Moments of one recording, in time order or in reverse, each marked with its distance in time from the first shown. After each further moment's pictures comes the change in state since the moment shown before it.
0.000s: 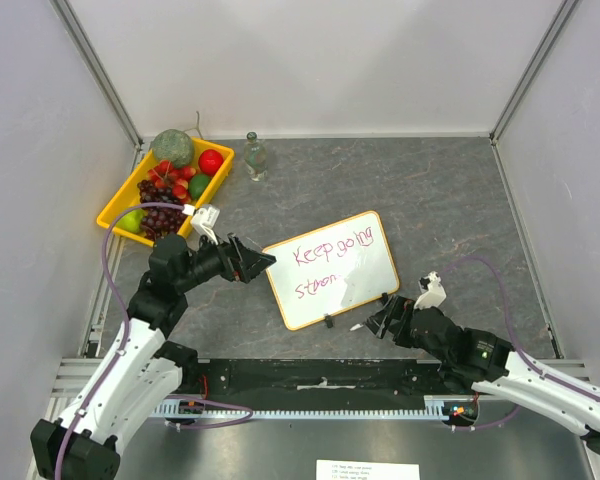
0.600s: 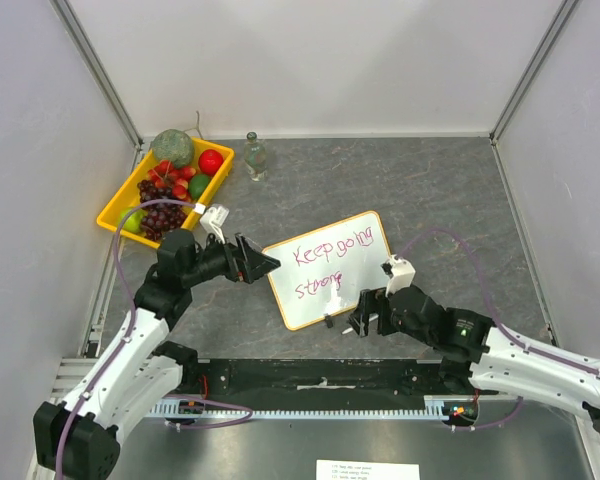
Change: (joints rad) left arm -0.002 0.072 0.003 0.001 0.056 0.008; right arm -0.001 0.406 0.211 0.147 -0.066 -0.381
